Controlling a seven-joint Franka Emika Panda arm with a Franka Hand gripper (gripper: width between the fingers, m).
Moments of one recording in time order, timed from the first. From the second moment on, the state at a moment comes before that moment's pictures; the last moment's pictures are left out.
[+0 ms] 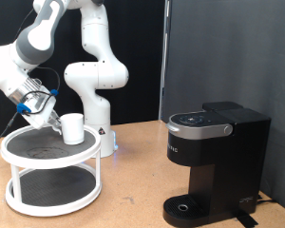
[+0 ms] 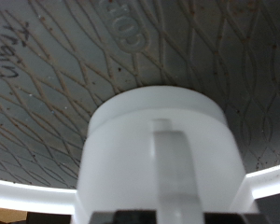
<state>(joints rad) -0.18 -0.38 -0.81 -2.63 0.30 1.87 1.65</state>
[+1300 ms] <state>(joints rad) -0.19 -0.49 -0.78 -2.56 0.36 1.66 1.74</state>
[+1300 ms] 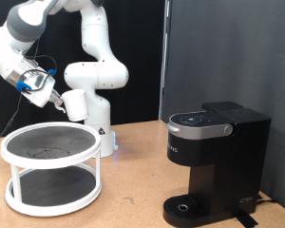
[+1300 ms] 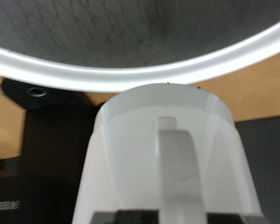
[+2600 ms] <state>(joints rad) -0.05 -0.56 -0.37 -2.78 0.84 2.27 2.06</state>
